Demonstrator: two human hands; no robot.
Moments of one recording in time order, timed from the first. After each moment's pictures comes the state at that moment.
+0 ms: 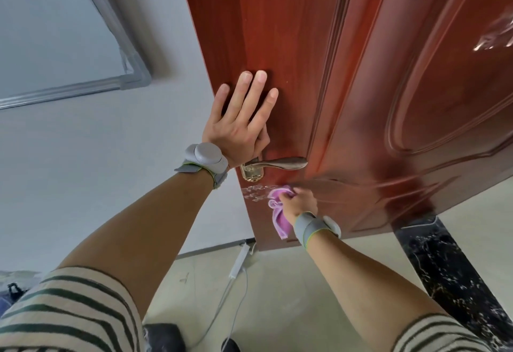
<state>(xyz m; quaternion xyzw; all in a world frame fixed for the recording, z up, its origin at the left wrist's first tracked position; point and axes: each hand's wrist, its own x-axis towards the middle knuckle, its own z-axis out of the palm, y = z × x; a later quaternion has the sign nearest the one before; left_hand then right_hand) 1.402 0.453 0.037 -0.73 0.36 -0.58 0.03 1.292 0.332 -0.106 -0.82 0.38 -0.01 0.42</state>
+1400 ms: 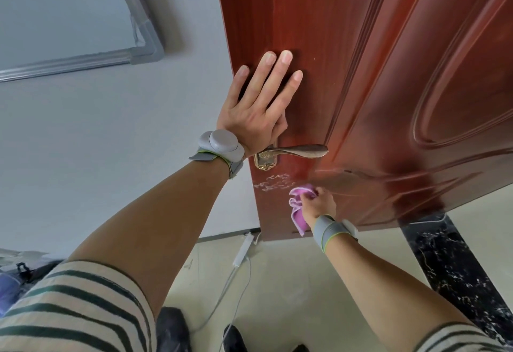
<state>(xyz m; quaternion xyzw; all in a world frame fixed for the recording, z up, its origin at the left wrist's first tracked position) 1.401 0.455 0.030 -0.73 0.35 -0.59 0.01 1.284 0.323 -0.152 -0.79 0.45 0.01 0.43</state>
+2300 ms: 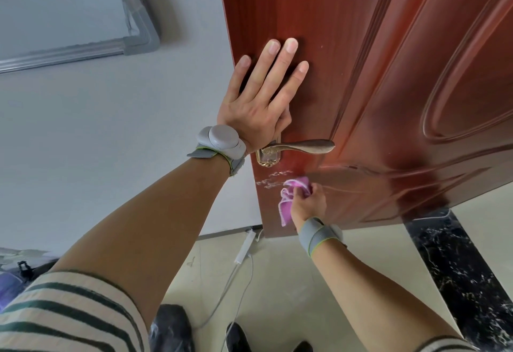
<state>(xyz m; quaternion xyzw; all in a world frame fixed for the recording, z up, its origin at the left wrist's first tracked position) 1.402 0.456 0.029 -0.73 0.35 -0.59 0.01 1.288 0.361 -0.154 -0.73 0.46 -0.12 0.49</state>
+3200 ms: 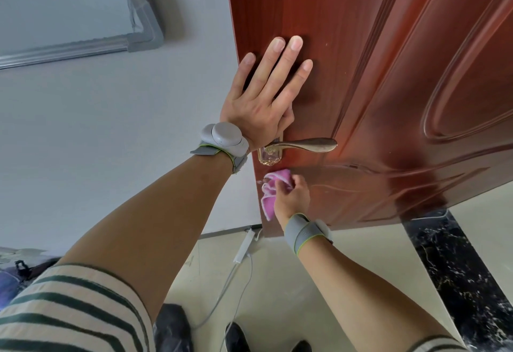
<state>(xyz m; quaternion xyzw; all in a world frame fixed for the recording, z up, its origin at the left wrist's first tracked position) 1.402 0.458 0.031 -0.73 0.36 -0.58 0.01 1.303 0.394 -0.143 -0.75 0.39 -0.14 0.52</state>
